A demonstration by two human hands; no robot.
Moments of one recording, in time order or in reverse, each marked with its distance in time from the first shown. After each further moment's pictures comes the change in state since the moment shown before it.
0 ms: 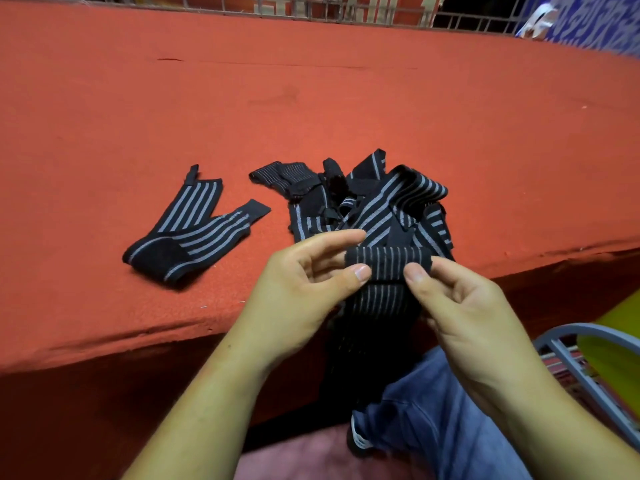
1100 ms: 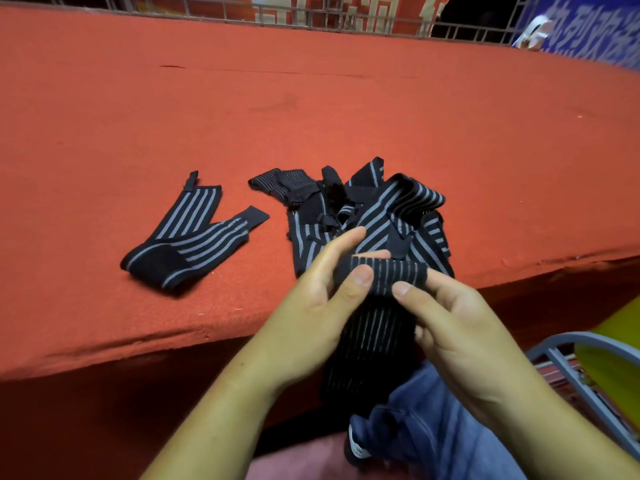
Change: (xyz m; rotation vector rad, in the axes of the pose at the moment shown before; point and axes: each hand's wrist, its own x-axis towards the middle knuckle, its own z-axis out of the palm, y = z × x) left_hand -0.005 -0.004 0.013 0.089 -0.136 -0.001; right_hand 0.002 0.000 0.003 0.054 -0.087 0.072
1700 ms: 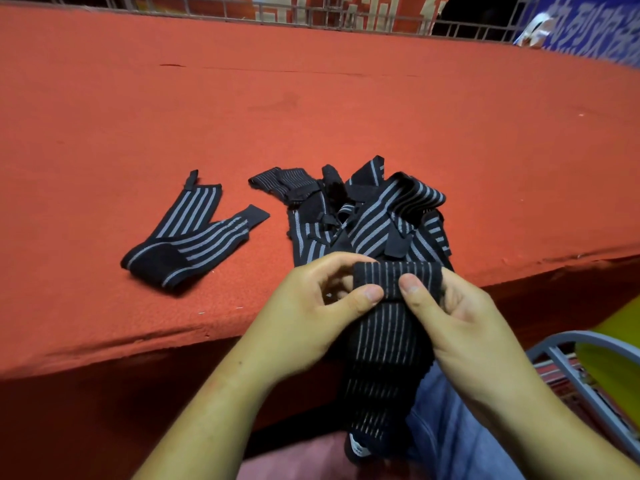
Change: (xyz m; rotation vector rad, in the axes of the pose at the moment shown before) left_hand 0.001 0.003 -0.007 0.135 0.018 0.037; right_hand -0.003 -0.001 -0.005 -0.167 0.038 -0.146
